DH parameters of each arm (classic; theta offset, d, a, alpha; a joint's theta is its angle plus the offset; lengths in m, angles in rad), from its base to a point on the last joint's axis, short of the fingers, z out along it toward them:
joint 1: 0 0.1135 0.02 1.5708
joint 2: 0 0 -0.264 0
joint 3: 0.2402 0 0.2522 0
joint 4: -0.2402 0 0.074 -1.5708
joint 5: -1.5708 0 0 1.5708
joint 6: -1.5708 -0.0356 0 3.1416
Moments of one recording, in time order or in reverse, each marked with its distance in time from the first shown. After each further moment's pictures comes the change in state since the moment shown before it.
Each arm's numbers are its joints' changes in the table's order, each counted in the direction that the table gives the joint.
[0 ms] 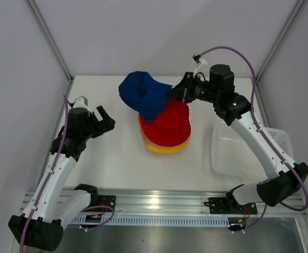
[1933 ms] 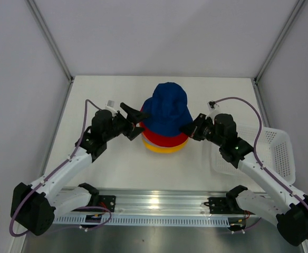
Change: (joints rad) left arm -0.304 -0.159 -0.150 0.576 -0.310 0.810; right arm 0.020 0.439 -0.802 0.258 -0.289 -0.279
